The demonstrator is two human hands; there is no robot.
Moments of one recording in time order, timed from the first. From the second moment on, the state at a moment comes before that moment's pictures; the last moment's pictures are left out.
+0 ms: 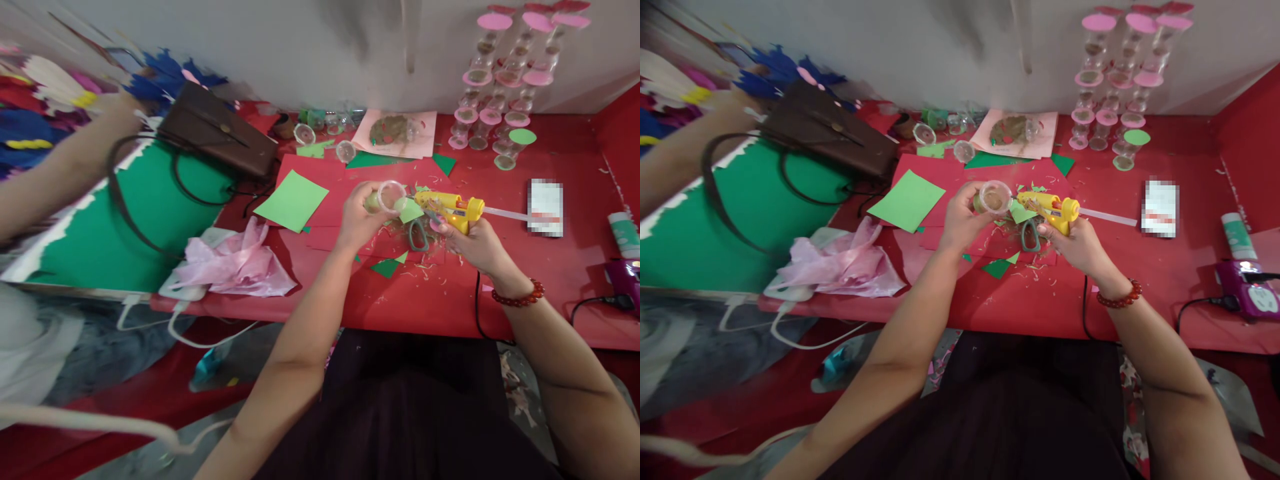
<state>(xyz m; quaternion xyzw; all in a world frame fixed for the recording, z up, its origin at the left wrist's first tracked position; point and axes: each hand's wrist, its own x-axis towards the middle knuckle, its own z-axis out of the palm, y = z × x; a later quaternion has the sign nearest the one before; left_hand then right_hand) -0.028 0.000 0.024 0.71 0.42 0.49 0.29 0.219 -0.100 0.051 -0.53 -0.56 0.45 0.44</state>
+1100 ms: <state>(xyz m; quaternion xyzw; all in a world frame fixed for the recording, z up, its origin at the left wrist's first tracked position) -0.023 -0.008 0.033 0.74 0.38 0.45 0.31 0.218 -0.100 0.052 -0.53 -0.56 0.45 0.46</state>
